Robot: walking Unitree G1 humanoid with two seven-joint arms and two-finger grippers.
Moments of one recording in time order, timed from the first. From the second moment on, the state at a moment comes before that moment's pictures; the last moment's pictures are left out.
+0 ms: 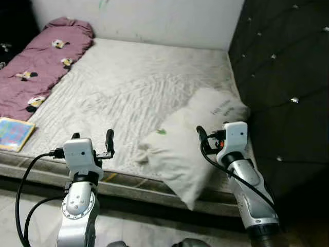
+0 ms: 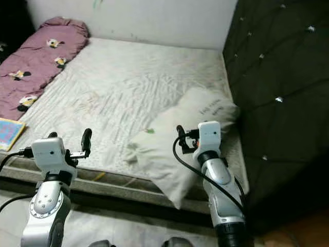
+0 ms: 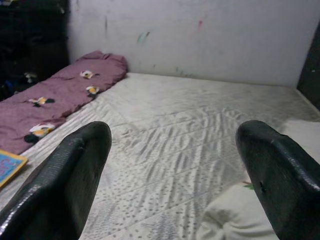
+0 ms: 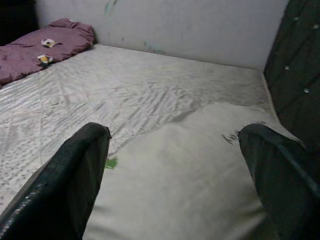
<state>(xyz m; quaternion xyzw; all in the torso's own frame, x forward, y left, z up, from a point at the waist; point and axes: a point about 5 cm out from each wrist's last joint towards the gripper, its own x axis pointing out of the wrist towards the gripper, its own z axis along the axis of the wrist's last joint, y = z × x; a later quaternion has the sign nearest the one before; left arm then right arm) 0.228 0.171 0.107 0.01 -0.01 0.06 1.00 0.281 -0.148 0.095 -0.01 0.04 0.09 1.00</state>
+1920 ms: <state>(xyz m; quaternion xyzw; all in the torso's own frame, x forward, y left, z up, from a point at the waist) 0.231 0.156 0.115 -0.02 -0.04 0.02 1.00 0.276 -0.160 0.089 -0.01 0.06 0.08 1.00</state>
